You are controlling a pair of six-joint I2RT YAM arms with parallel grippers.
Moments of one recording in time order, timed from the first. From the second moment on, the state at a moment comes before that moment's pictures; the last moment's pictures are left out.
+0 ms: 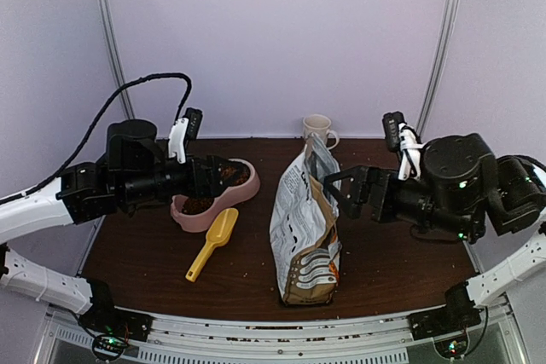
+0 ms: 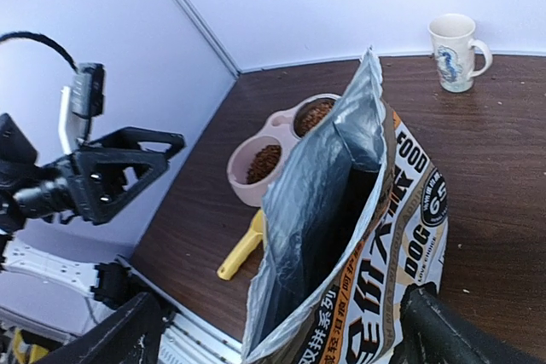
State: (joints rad) left arm -1.01 1.07 1.00 -0.23 -0.14 -0.53; right arm 1.49 1.07 1.29 -0.70 0.74 0.91
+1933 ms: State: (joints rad) left arm -0.82 1.41 1.09 0.05 0.59 -0.21; right arm 0.81 0.94 1.04 -0.57 -0.70 0.19
